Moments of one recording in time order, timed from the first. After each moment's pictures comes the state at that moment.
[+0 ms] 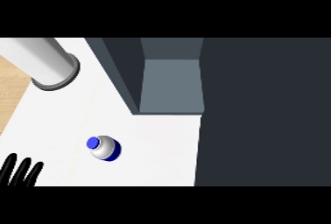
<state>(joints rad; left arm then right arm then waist) 0.66 0.04 -0.07 -2.39 0.29 -0.20 0.04 0.57 -0.11 0.09 -2.44 -0.17 0.22 0.06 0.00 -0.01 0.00</state>
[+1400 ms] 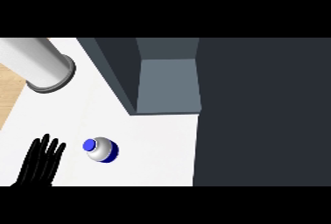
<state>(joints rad) 0.47 0.01 0.05 -1.95 0.27 -0.22 -0.11 0.94 -0.11 0.09 -2.49 -0.15 0.40 -0.21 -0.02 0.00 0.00</state>
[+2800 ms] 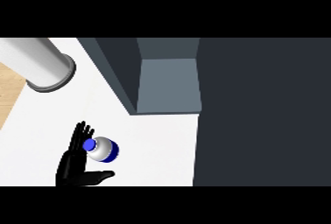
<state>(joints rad) 0.02 0.03 0.19 -1.03 0.13 -0.22 -0.57 1.17 -0.12 -0.01 -2.50 -0.15 0.52 -0.43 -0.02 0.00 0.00</state>
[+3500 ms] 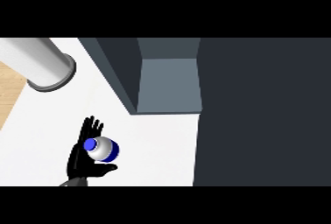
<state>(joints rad) -0.16 0.05 0.24 -0.71 0.20 -0.38 -0.71 1.18 -0.10 -0.06 -2.48 -0.15 0.56 -0.48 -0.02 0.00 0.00</state>
